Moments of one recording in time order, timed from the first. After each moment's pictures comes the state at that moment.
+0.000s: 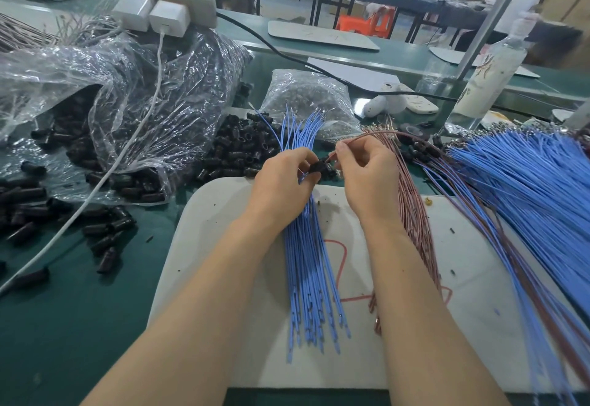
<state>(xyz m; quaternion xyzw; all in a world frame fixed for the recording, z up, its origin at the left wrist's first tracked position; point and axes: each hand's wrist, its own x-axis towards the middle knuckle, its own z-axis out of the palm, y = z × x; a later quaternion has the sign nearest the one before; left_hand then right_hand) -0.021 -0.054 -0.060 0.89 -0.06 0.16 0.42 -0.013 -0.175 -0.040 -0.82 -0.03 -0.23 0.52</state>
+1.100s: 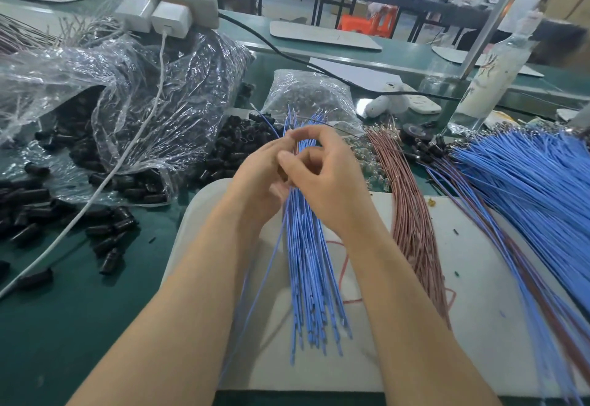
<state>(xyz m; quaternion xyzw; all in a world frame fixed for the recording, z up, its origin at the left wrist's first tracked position) -0.018 -0.041 -0.039 0.46 0.05 -0.05 0.88 -0.039 -0.140 -0.027 -0.80 -0.18 -0.09 0.56</state>
